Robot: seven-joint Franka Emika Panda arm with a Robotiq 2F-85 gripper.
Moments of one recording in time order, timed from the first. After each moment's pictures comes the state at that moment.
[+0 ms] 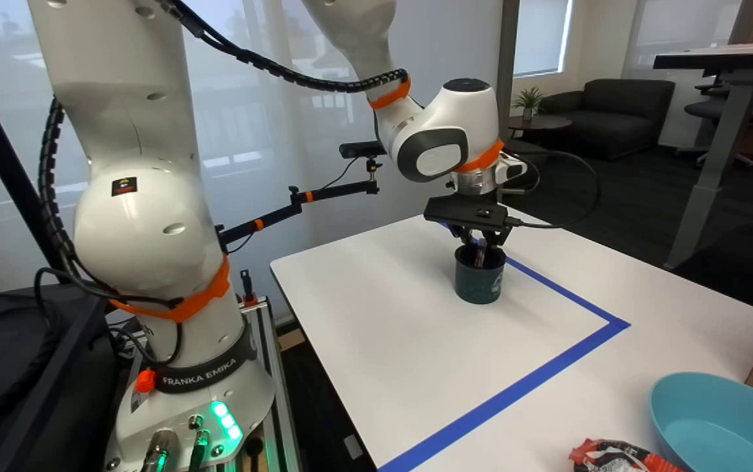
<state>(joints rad) 0.10 0.12 0.06 -2.53 0.34 2.93 -0.81</state>
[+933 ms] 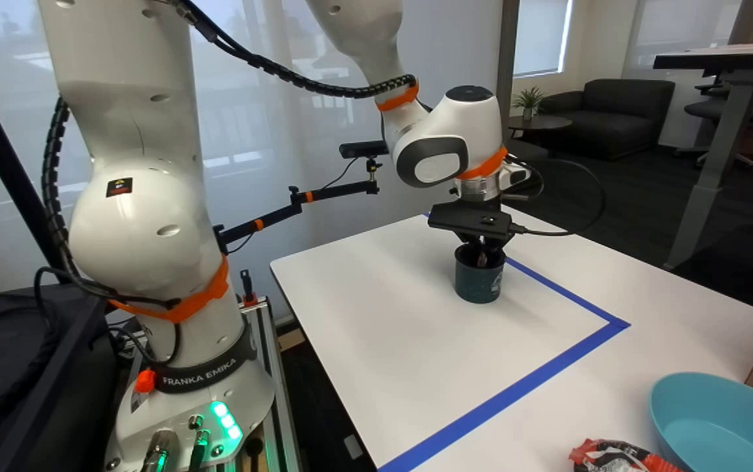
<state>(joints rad) 0.07 0.15 0.10 -2.52 0.43 2.97 -0.91</state>
